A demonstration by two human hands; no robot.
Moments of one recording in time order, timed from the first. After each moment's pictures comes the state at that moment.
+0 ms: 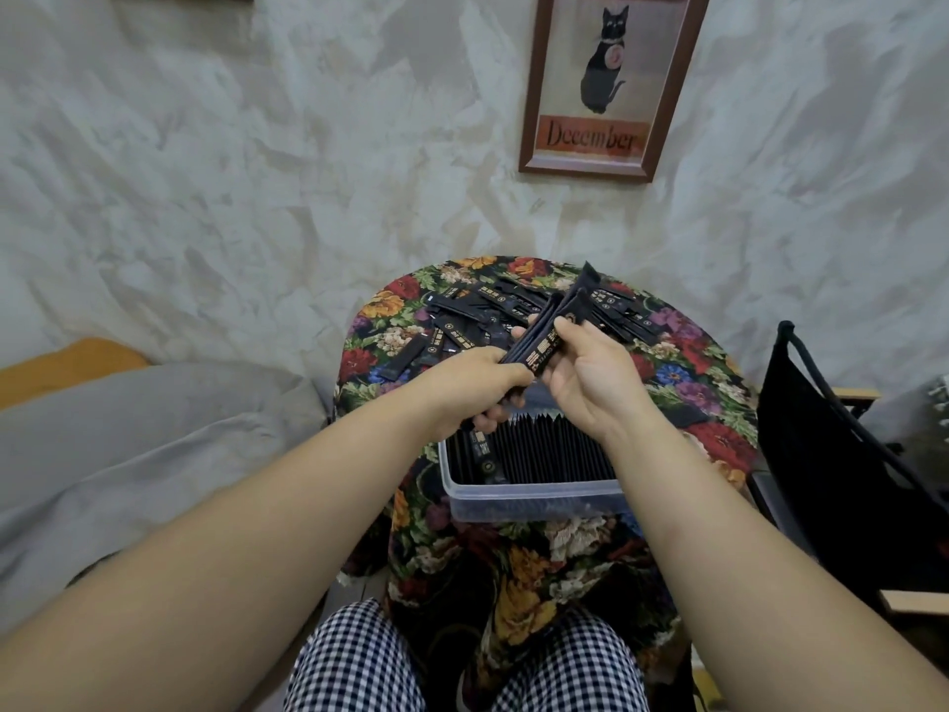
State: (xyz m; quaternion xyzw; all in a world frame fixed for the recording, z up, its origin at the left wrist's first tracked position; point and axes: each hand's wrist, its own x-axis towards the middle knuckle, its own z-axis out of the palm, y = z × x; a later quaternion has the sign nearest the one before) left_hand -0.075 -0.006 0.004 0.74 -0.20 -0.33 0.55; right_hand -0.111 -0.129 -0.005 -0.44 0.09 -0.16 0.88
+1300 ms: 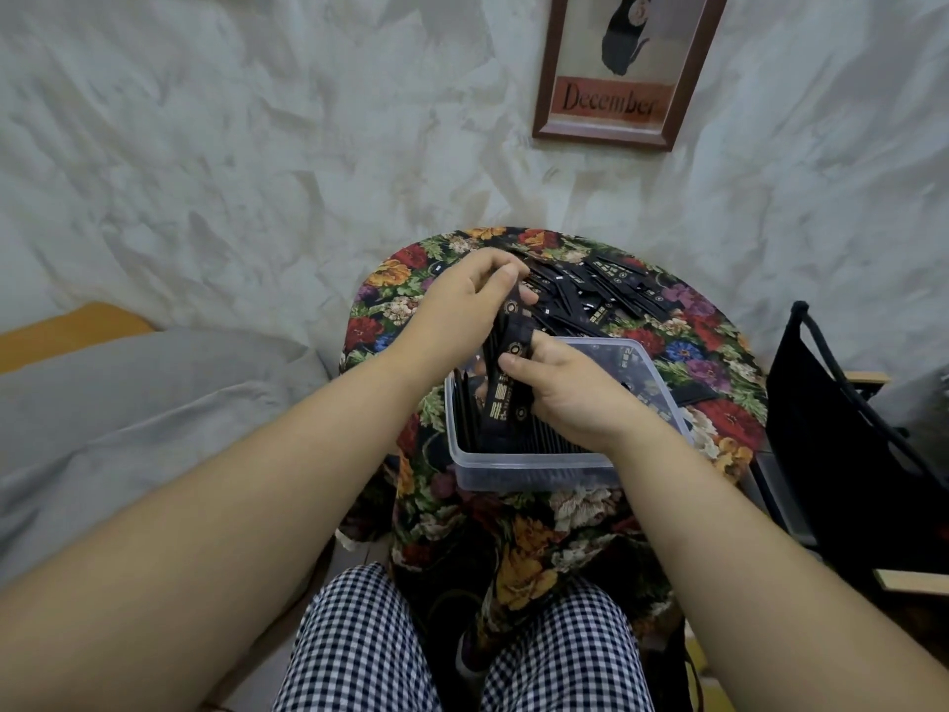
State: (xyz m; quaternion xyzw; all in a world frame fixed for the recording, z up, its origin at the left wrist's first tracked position) left_hand -0.066 0.007 0.013 0.74 -0.29 -0.05 0.60; right_hand -0.132 -0.110 -0.025 -0.71 0.01 0.04 0.70
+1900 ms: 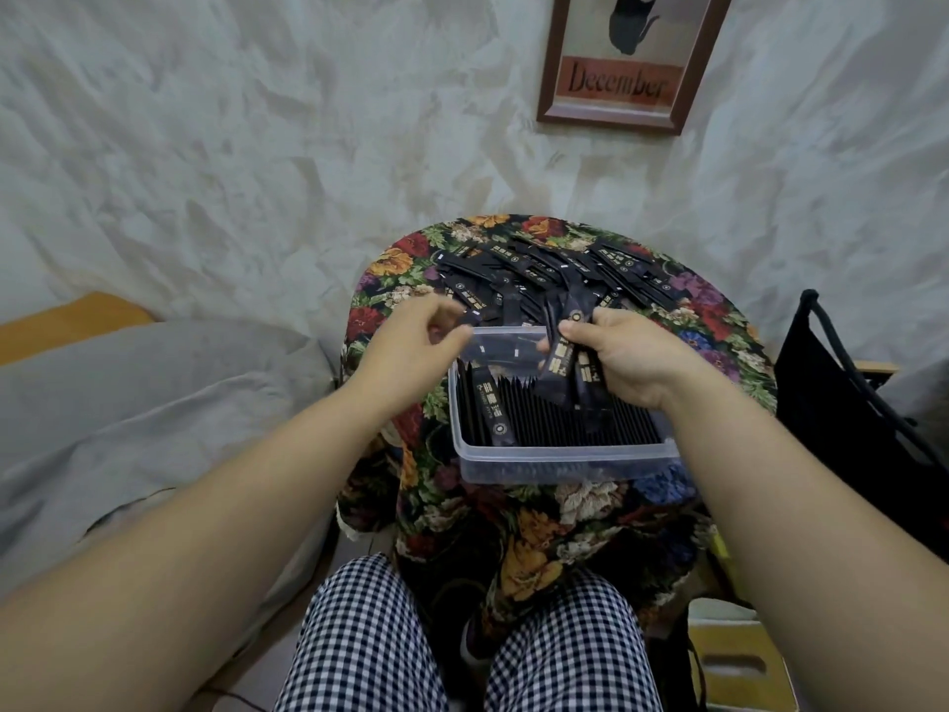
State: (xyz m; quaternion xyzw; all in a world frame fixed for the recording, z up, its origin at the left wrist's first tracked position) left_hand -0.055 0.045 -0.032 0.86 -0.25 0.01 0.44; right_hand -0.121 -0.154 -0.009 -0.73 0.17 0.02 0.66
